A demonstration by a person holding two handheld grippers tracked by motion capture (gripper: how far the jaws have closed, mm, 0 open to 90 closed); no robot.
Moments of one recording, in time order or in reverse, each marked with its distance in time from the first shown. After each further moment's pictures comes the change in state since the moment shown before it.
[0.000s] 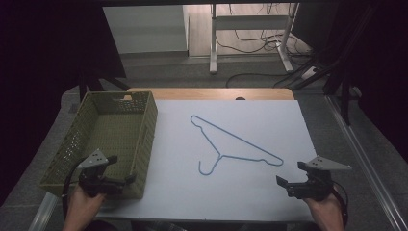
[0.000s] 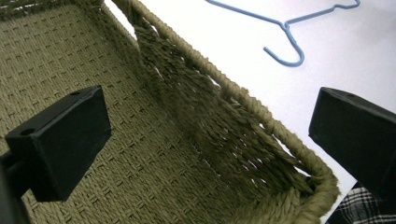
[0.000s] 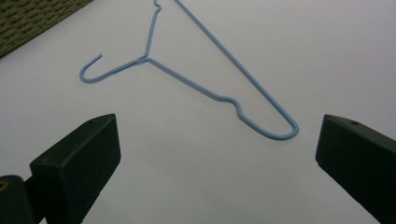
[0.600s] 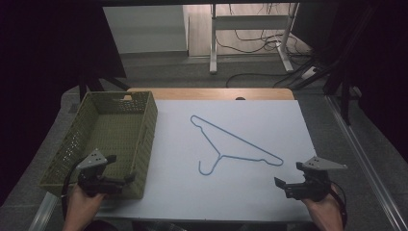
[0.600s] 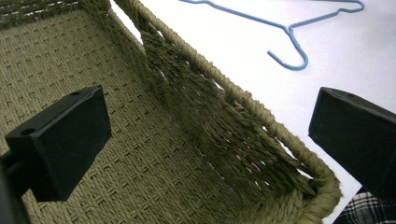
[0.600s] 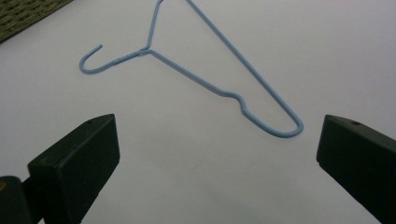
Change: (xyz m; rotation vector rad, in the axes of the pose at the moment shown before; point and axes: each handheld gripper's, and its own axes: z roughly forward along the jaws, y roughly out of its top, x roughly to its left) left arm 0.000 0.000 -0.002 -0.018 0.016 0.004; right arm 0.004 0.001 0.003 0.031 -0.003 -0.029
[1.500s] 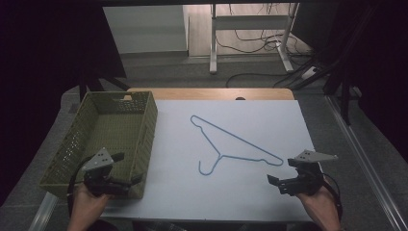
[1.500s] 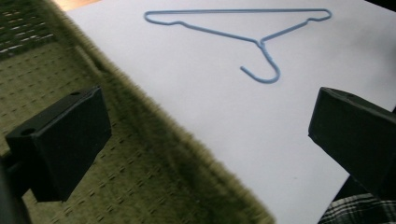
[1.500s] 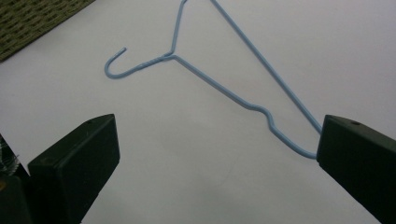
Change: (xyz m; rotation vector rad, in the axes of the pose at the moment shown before) left arm -0.024 0.018 0.002 -0.035 -0.055 0.075; right arm 0.010 0.023 0.009 0.048 0.076 -0.009
